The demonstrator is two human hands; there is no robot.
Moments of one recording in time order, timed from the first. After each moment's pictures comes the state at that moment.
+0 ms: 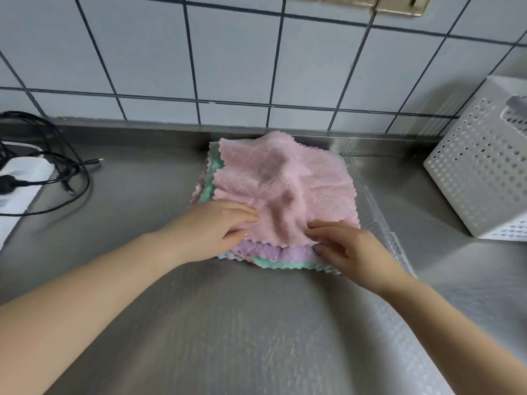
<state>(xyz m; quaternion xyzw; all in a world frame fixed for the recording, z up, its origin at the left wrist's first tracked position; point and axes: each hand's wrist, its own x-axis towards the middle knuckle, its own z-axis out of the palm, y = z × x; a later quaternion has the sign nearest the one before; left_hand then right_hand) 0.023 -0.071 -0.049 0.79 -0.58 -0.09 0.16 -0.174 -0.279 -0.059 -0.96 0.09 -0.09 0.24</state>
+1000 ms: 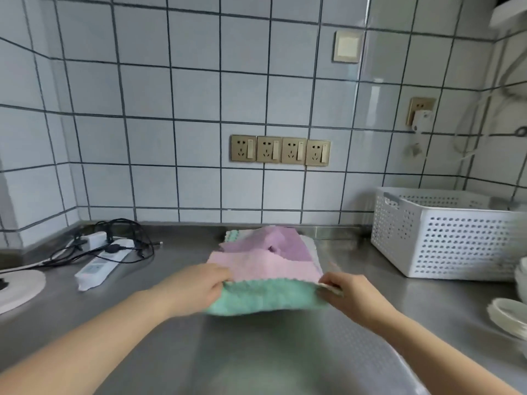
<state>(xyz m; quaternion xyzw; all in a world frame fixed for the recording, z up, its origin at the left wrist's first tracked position) -0.135 0.049 0.016 0.85 -0.52 0.06 0.08 -0.318 -0.205 -0.006 -0.96 0.14 -0.19 0.17</state>
